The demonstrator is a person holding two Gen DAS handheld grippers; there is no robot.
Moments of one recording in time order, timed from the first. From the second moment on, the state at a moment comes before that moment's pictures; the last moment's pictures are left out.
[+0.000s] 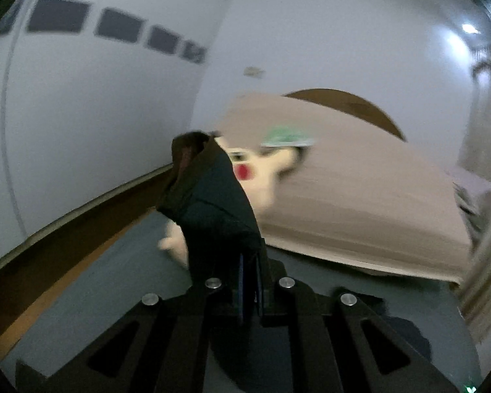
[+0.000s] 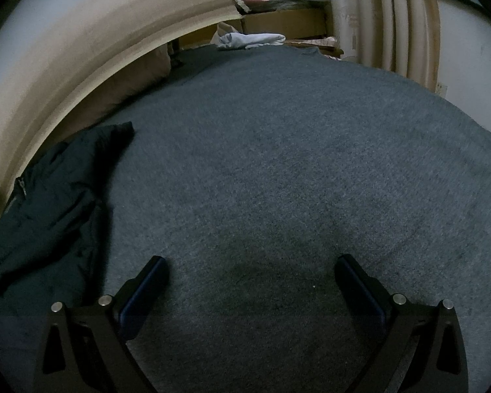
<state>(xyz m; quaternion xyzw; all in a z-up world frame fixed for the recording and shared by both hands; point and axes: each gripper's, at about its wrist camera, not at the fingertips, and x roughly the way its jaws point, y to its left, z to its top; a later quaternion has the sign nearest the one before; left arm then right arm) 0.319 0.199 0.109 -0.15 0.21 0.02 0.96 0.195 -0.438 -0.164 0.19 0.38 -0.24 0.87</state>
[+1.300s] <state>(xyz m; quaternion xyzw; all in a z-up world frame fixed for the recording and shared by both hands) 0.374 -0.098 -0.026 -0.11 0.53 -0.22 0.81 0.194 -0.443 -0.164 0.20 0.37 -0.23 0.88</state>
